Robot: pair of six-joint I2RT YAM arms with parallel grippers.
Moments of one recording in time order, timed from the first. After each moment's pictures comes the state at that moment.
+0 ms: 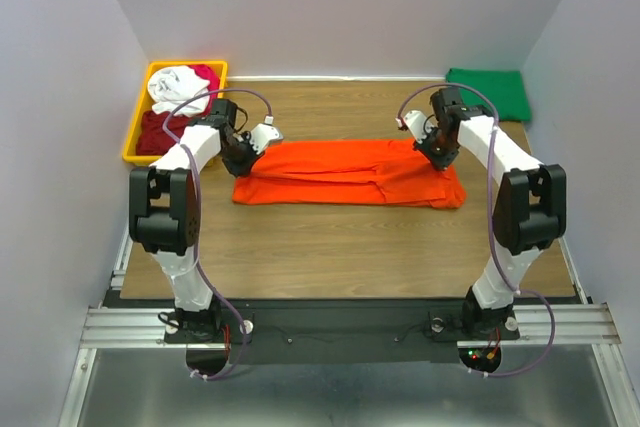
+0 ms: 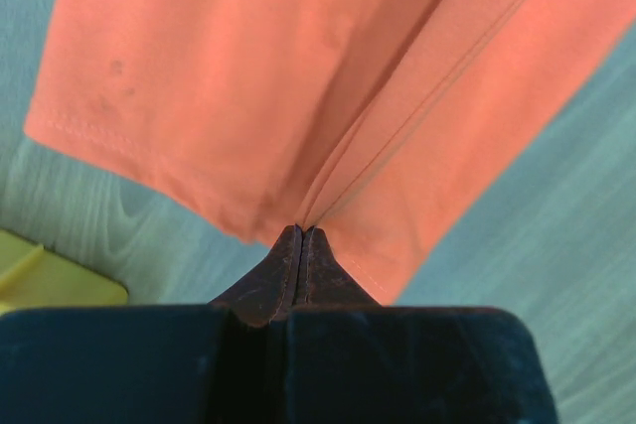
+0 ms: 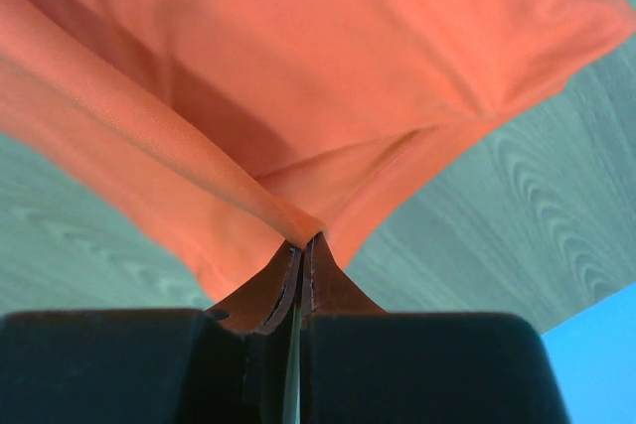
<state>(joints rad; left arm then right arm) -0.11 1.78 1.32 -0.75 0.33 0.88 0.16 1.78 1.45 -0.89 -0.06 -0.71</state>
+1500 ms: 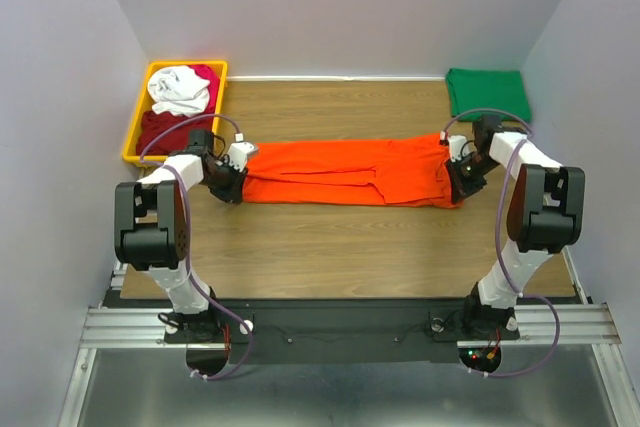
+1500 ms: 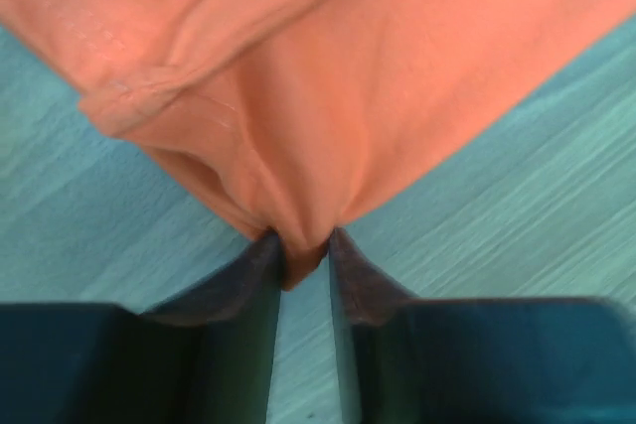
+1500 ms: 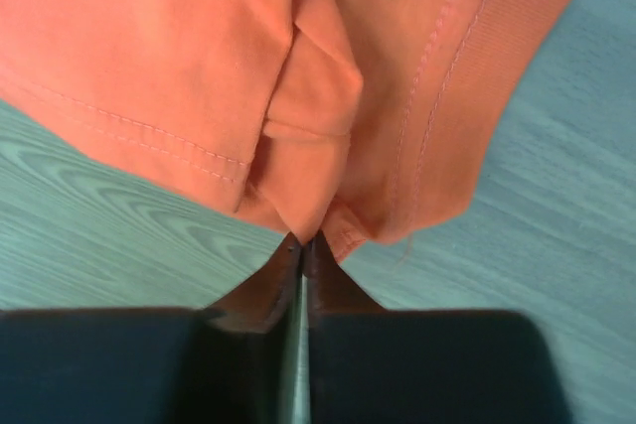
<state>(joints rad) 0.01 1.69 1.00 -0.53 0.43 0.60 -0.11 1.81 1.26 -0.91 -0.30 -0.49</state>
